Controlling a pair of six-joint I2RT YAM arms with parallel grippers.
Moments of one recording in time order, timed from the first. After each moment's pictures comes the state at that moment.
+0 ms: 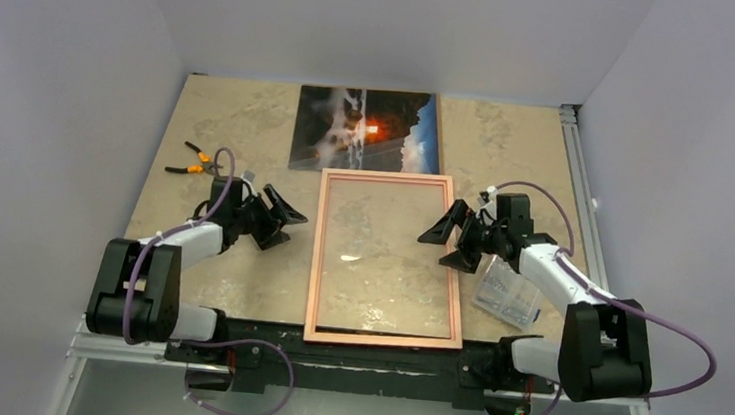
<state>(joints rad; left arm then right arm) -0.04 1.34 0.49 0.00 0.50 -0.86 0.15 1.27 0.62 -0.30 -0.65 0.73</state>
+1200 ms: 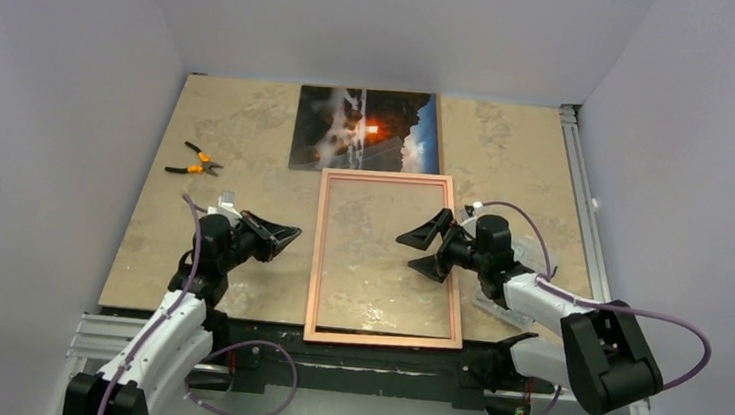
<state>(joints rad) -0.14 0.69 0.18 0.12 0.41 -1.30 0.36 1.22 0.34 0.36 -0.60 1.23</state>
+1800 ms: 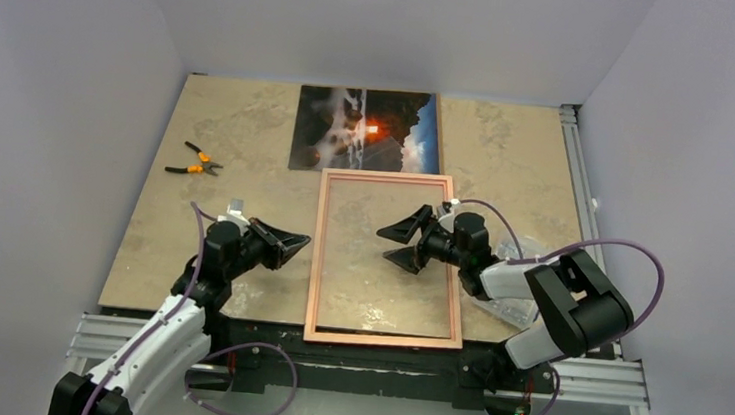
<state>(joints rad) -0.29 0.62 0.16 0.08 0.33 -1.44 0.49 1.51 0.36 0.77 -0.57 1.47</state>
